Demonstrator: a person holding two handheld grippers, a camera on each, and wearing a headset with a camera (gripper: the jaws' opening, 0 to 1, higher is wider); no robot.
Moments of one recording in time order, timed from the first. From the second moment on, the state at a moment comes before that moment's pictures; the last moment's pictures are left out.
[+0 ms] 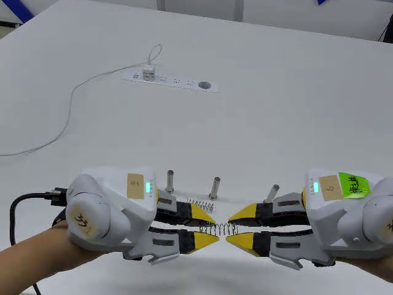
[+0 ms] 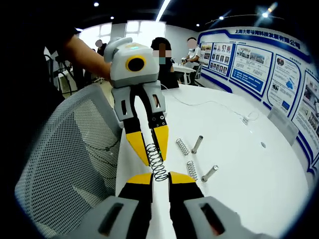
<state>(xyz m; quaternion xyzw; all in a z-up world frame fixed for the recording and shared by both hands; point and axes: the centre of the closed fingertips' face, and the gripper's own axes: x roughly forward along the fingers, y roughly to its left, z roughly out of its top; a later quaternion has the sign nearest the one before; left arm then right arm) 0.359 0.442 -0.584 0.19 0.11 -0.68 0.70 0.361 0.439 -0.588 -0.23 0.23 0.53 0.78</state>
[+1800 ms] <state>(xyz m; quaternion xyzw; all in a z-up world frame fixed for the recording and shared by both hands) 0.366 0.432 -0.580 0.18 0.11 -0.66 0.72 0.367 0.469 -0.537 -0.06 0.18 0.54 0.82</state>
